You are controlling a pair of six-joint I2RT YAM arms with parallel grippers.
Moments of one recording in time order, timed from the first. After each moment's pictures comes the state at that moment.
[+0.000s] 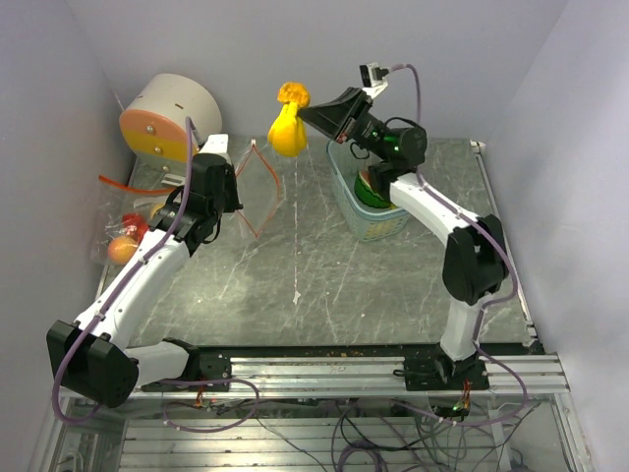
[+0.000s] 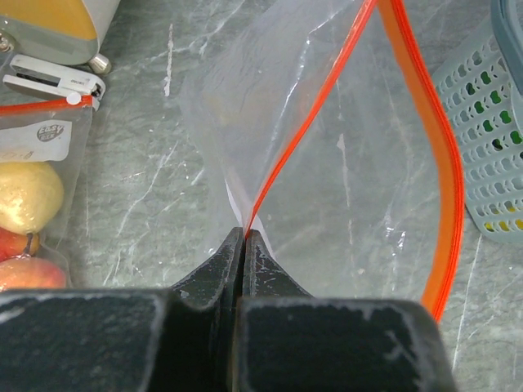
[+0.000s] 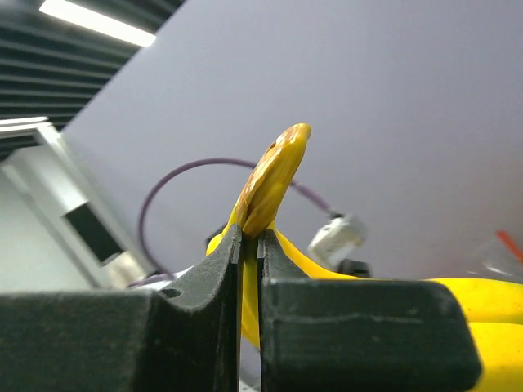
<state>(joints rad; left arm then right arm) -0.39 1.21 1.13 -0.42 -0.28 -0.27 0.46 1.87 1.58 1.10 -0.72 1.35</state>
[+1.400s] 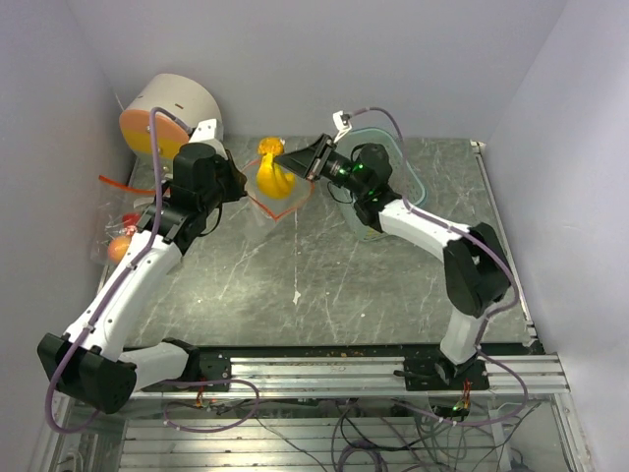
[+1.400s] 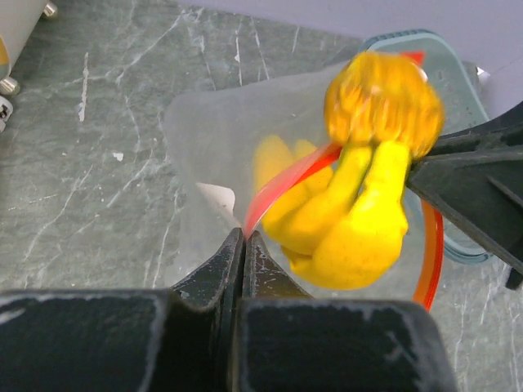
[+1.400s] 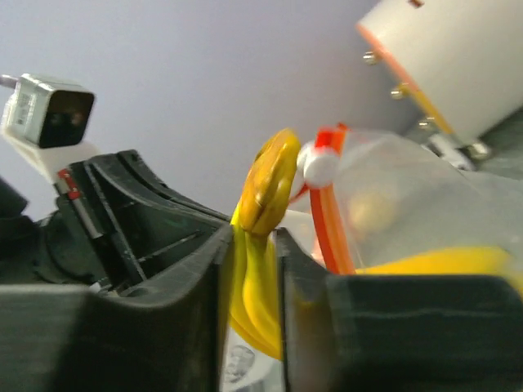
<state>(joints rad) -0.39 1.18 1.22 -0.42 -0.12 -0.44 0.59 1.86 1.31 0.84 -0.53 1.04</state>
